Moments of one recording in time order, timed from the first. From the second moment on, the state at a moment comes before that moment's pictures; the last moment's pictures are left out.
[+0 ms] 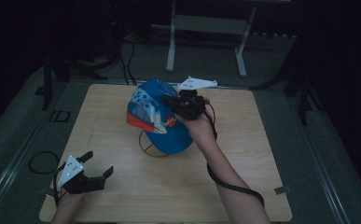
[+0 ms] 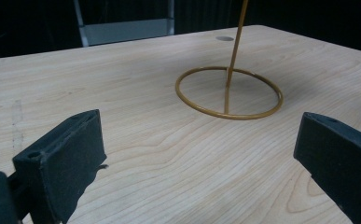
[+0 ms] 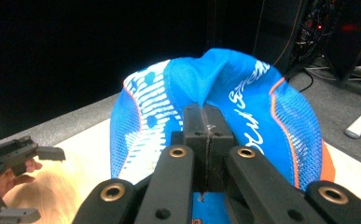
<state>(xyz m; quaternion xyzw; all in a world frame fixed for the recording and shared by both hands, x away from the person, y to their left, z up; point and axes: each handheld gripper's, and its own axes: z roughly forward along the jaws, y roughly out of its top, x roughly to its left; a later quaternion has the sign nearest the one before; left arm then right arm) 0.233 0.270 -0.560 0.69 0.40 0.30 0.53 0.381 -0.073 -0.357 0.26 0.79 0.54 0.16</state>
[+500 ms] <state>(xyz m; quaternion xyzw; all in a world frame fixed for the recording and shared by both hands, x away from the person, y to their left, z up) 0.232 0.270 -0.561 0.68 0.40 0.29 0.53 0.374 -0.079 -0.373 0.26 0.78 0.55 0.15</state>
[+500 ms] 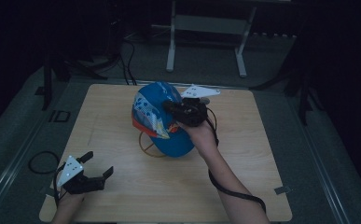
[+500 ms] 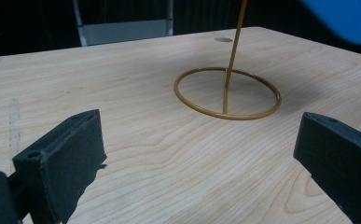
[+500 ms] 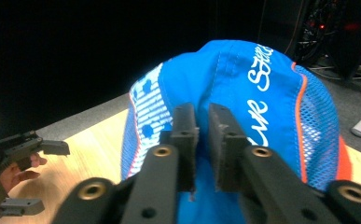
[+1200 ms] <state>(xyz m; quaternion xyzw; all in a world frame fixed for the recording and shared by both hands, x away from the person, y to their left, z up) 0.232 0.270 -0.561 0.68 0.40 0.29 0.54 0.354 -0.082 -0.374 0.22 0.79 0.56 0.12</state>
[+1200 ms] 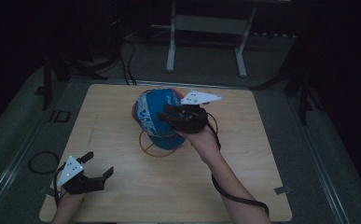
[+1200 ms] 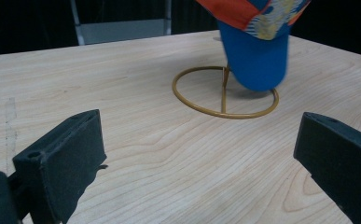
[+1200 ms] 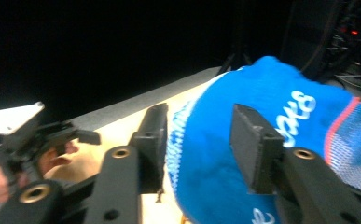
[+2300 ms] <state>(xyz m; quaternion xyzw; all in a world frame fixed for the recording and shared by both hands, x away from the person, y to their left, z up) 0.232 0.268 -0.564 0.69 0.40 0.28 0.53 0.314 -0.103 -0.460 0.13 0.84 0.52 0.05</state>
